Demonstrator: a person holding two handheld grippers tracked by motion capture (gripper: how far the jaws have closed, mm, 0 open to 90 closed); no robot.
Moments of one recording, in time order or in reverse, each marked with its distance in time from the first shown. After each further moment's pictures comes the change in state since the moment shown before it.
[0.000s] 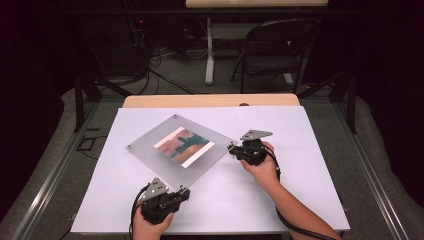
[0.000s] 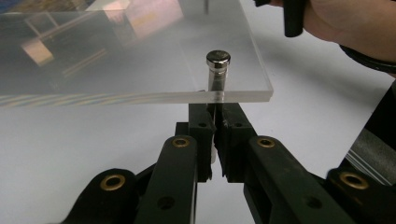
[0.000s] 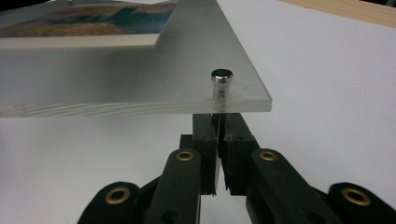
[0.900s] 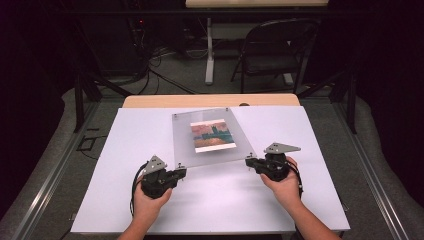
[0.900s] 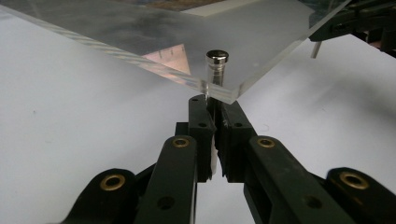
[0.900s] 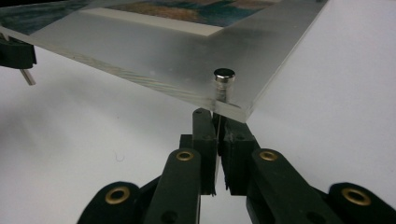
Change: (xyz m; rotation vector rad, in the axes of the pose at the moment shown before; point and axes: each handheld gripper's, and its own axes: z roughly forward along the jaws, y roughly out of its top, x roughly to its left) left arm 0.041 0.034 0.022 -0.016 0.053 0.009; right arm 0.006 -0.033 -0.068 -0.034 -0.010 0.112
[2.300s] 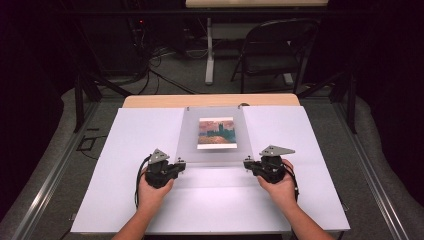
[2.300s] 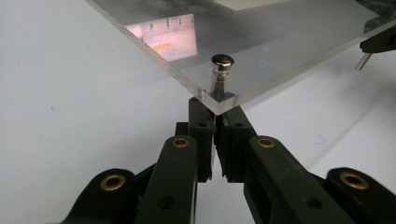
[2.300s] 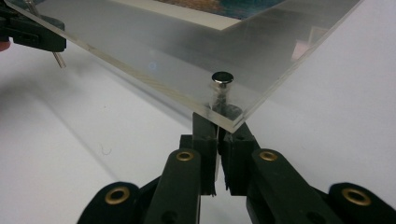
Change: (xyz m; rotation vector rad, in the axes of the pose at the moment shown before) left arm 0.029 -0.003 0.032 0.045 0.042 -0.047; right arm 0.002 -0.009 0.013 0.030 -0.035 -0.019
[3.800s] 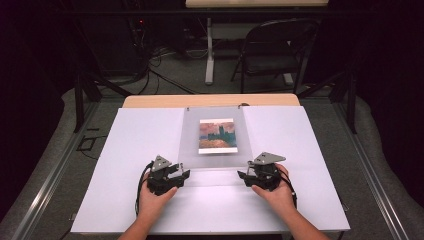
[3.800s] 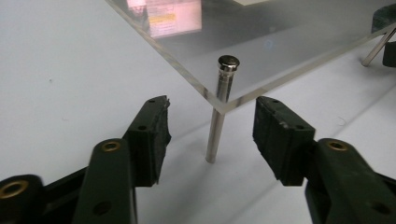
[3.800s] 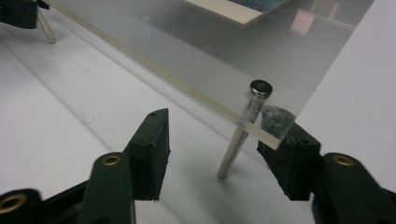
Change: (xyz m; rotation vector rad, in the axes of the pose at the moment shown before) left arm -0.006 -0.019 0.004 0.007 0.054 0.014; right arm 0.014 -0.015 0.010 0.055 -0.072 -0.119
